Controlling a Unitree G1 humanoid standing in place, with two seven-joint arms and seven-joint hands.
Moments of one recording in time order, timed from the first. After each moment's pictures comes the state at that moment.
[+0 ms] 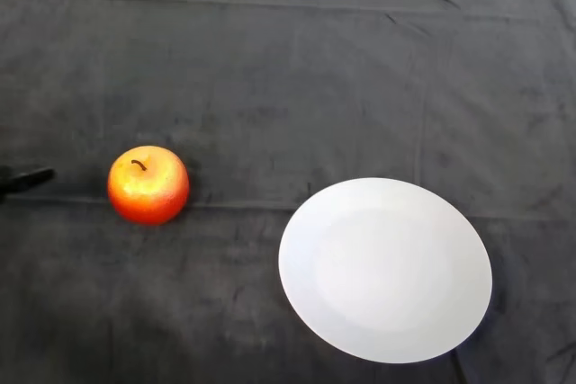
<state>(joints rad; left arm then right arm) -0.64 0.46 0.25 1.18 -0.19 -0.56 -0.26 -0.75 -0.60 0.16 1.17 -0.37 0.04 -0.10</state>
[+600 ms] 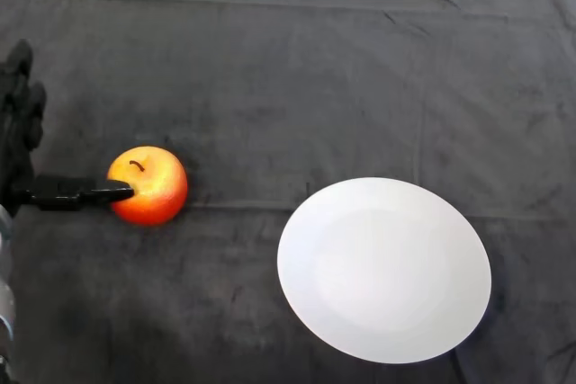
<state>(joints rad) -0.65 0.39 0.17 1.15 -0.13 -0.57 -0.33 -0.75 -0.60 0.16 1.17 -0.37 0.04 -0.10</state>
